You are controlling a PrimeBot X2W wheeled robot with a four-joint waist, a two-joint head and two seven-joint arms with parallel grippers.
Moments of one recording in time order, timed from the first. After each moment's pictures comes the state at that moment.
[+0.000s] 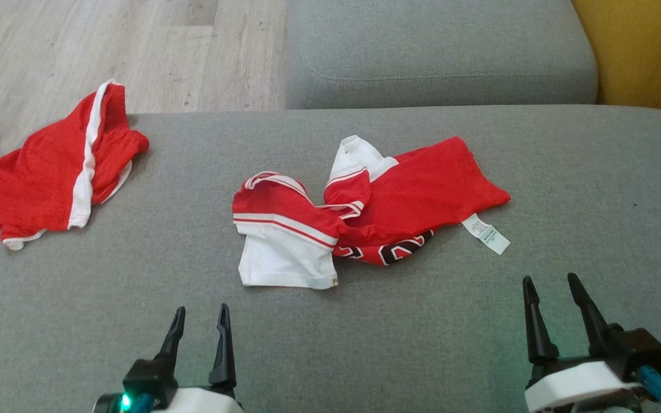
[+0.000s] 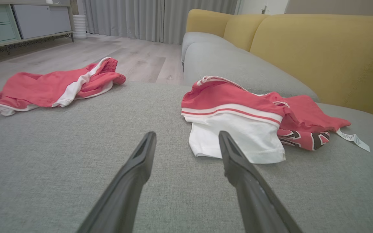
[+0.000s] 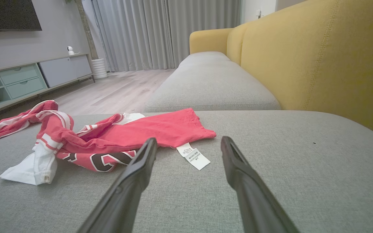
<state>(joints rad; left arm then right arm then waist) 0.01 0.18 -0.45 0.28 -0.47 0.21 -0.23 0.09 -0.04 0.01 0.24 0.09 0.12 -0.25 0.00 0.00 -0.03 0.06</state>
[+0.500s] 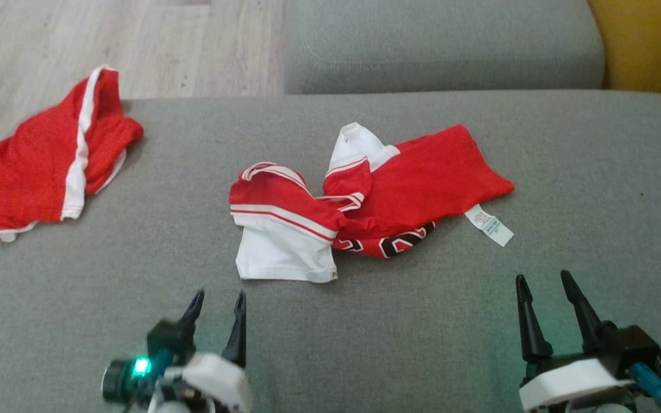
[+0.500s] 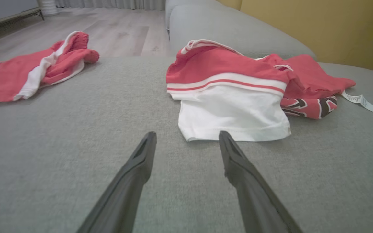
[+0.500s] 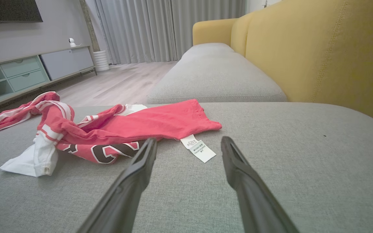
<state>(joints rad) -0.07 0.21 -0.51 0.33 -0.45 0.18 -0.09 0.09 -0.04 0.02 0.24 0.09 0.12 -0.25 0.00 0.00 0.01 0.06</state>
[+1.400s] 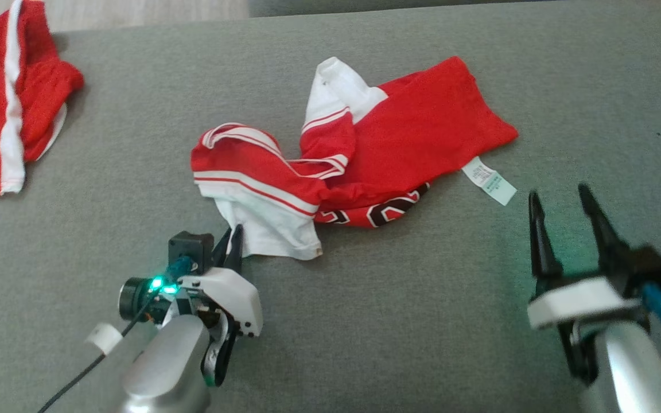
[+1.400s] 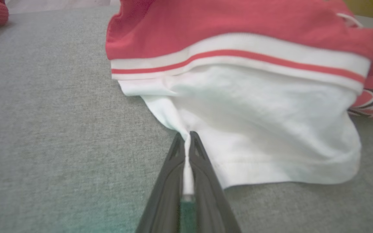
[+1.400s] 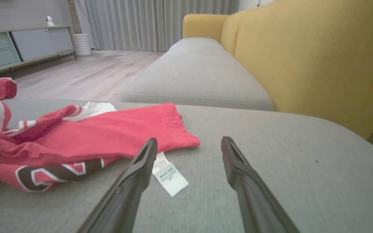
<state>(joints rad) -0.45 0.12 -0.55 0.69 -0.48 0.08 -0.02 -0.13 -0.04 -0.03 0.24 -0.03 0.12 -0.22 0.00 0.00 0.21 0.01</state>
